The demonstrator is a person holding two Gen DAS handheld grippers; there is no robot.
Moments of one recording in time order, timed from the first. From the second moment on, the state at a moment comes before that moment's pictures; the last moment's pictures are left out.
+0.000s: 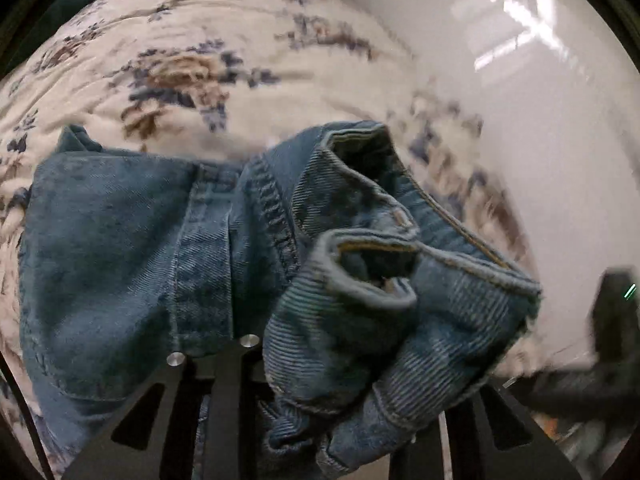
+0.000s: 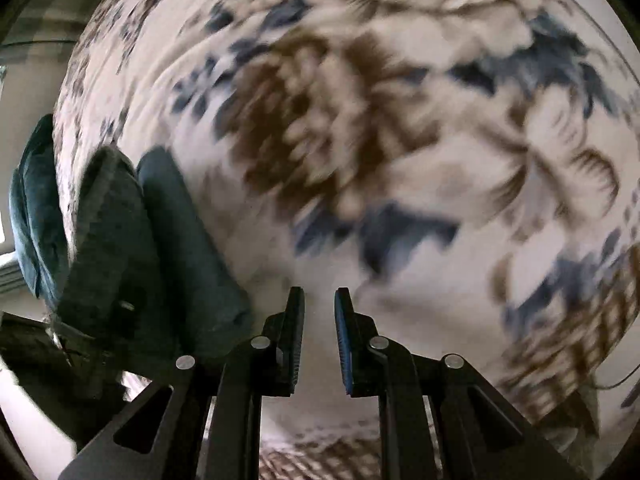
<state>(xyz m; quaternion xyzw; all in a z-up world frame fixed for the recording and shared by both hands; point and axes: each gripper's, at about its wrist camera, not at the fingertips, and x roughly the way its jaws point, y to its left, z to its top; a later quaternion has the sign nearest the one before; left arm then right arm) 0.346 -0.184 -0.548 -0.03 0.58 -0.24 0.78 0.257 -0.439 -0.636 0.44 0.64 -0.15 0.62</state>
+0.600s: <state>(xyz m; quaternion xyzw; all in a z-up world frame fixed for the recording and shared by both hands) 0.338 -0.098 -0.471 -0.10 0.58 -0.11 0.80 0.374 -0.407 -0.613 0.39 0.65 0.06 0.65</state>
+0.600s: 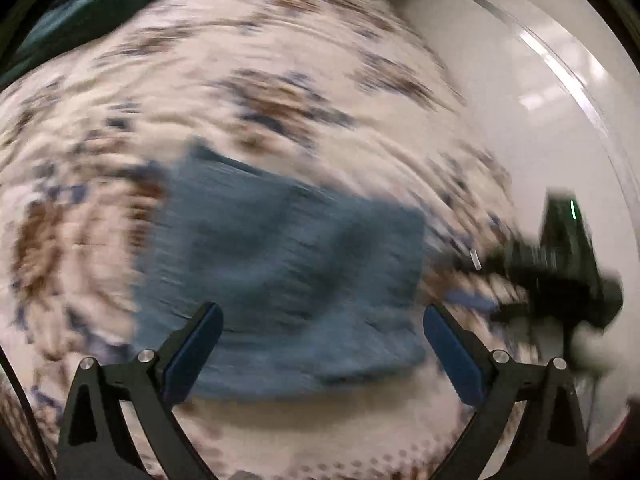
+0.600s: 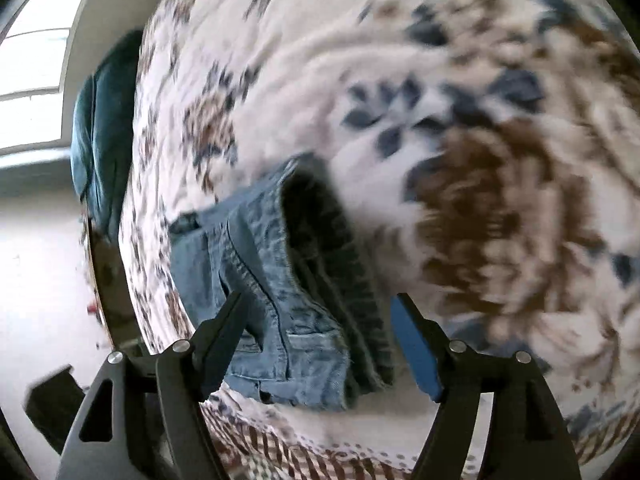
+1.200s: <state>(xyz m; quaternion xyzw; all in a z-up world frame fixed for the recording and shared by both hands) 0.496 -0.021 -0.570 -0.20 0.68 -0.09 0.70 0.391 -0.392 -0.623 0.31 0.65 0.05 0.69</state>
